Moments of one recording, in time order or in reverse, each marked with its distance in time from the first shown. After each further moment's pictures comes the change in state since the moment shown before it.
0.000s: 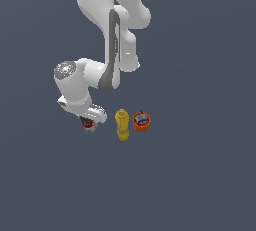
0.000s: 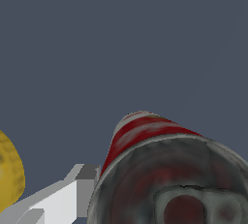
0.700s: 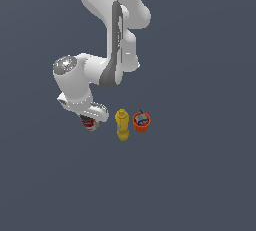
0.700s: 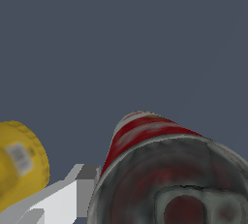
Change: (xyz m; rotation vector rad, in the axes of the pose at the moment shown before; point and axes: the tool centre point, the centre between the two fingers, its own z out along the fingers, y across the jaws) arm 0.004 -0.014 -0.024 -0.001 -0.004 0.001
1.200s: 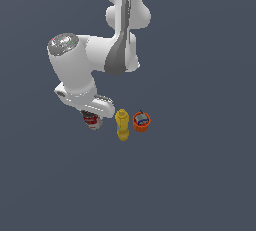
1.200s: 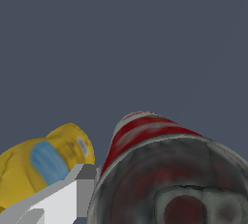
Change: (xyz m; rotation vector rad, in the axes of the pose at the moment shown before) arm 0.016 -0.041 -0.076 -0.002 0.001 0.001
